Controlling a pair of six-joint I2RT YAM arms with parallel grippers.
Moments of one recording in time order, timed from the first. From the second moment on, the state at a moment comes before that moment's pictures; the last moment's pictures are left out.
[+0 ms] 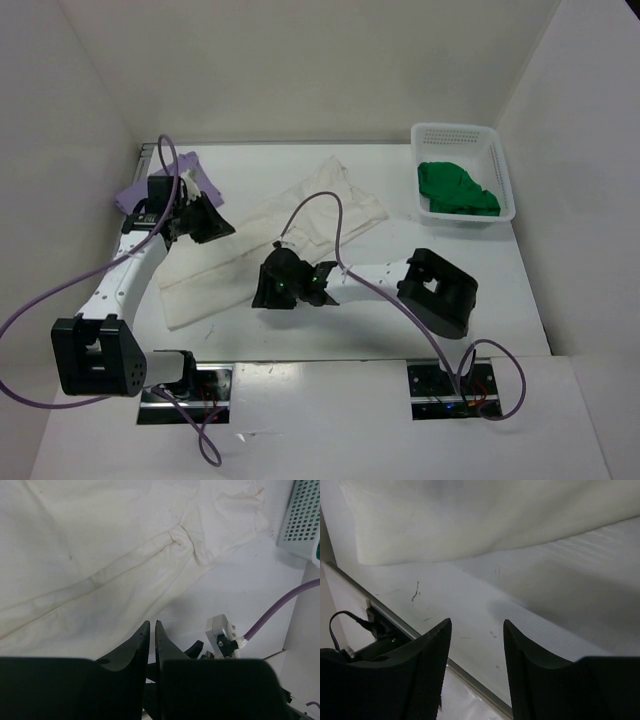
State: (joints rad) left arm 0.02 1.28 1.03 -0.55 0.42 -0.52; right arm 1.10 1.89 1.17 -0.05 -0.01 1.04
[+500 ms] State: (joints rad) left arm 0.01 1.29 1.01 -0.56 0.41 -0.50; right arm 1.08 2.08 1.23 0.14 0.00 1.23
